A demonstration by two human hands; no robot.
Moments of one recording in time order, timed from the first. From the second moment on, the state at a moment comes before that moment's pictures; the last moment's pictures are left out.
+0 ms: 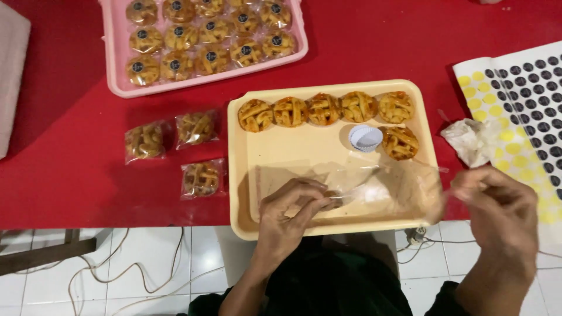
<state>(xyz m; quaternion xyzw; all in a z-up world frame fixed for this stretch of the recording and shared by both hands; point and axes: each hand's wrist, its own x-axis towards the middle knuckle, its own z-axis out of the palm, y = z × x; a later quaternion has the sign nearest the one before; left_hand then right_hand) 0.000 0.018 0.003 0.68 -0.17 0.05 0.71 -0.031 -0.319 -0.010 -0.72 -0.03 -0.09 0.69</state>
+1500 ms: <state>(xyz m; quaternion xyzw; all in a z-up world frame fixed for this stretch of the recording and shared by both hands) -0.002 0.036 -0.011 0.62 -0.18 0.00 0.76 0.012 -0.192 0.011 -0.72 -0.18 0.08 0.67</state>
